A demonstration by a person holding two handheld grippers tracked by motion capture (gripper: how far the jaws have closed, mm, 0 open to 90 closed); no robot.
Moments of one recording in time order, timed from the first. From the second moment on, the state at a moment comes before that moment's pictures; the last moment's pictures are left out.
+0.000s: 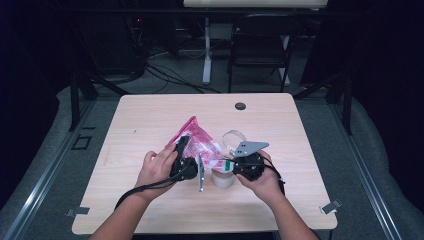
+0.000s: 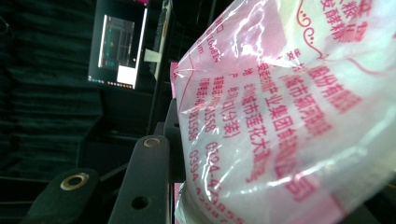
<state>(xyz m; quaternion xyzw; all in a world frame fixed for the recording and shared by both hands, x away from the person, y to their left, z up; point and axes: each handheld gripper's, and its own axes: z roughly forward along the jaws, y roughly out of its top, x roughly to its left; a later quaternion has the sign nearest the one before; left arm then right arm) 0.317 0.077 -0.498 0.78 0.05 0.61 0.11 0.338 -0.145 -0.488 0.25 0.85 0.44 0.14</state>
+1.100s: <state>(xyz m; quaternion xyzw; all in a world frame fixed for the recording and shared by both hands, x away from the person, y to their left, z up) 0.305 0.097 -0.538 0.81 0.21 0.50 0.23 0.334 -0.128 -0.480 0.24 0.84 0.46 0.14</state>
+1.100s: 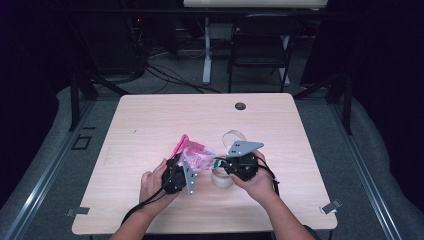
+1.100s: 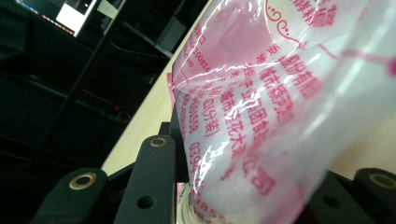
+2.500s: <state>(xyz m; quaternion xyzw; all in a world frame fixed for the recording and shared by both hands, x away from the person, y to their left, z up) 0.324 0.125 -0.557 0.83 0.32 0.33 0.32 0.327 -0.126 -0.466 0.24 0.82 0.50 0.16</state>
